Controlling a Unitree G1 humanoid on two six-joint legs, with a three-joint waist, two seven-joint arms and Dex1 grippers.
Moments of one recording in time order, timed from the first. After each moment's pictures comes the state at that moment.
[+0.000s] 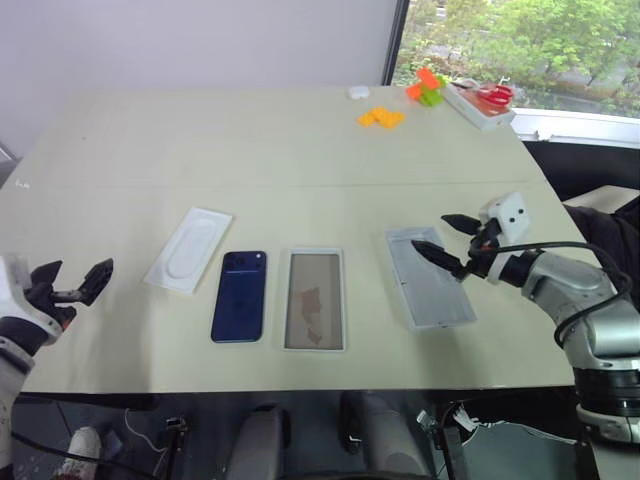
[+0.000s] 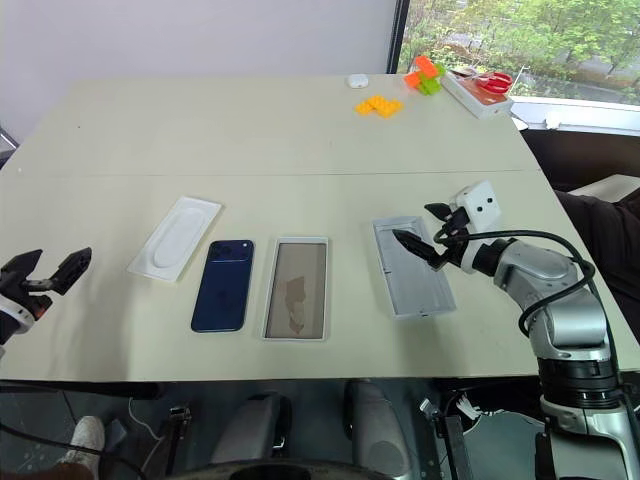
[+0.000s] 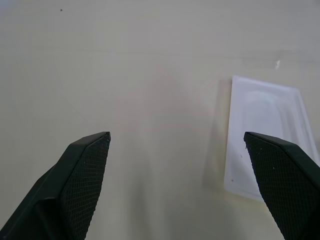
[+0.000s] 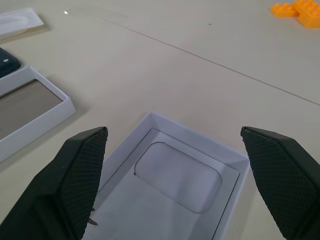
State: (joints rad) left arm 0.15 0.63 0.72 -0.27 -0.64 0.62 -0.44; right arm -0.27 -0.68 -0.17 -0.16 0.45 0.56 0.74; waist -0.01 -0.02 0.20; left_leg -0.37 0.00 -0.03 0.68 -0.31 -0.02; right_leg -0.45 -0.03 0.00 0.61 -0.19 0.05
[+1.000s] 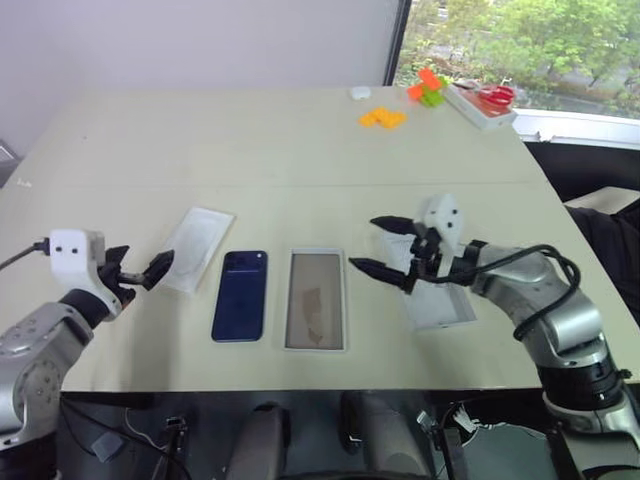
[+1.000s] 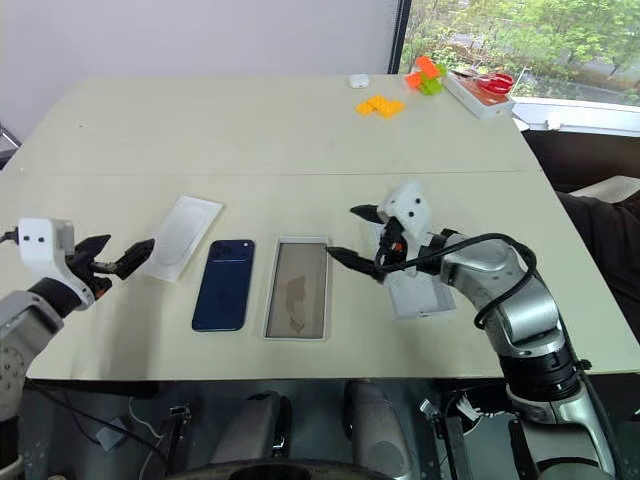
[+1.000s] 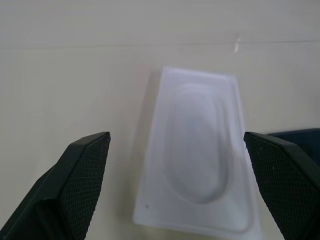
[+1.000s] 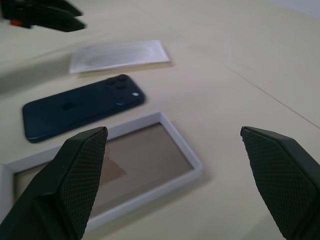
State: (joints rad) left arm -0.01 0.66 0.48 -0.35 -0.59 0.78 -0.32; right arm -0.39 -0.60 0.07 -0.41 0.47 0.65 0.78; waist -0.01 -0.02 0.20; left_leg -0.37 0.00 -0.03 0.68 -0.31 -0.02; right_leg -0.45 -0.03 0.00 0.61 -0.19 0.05
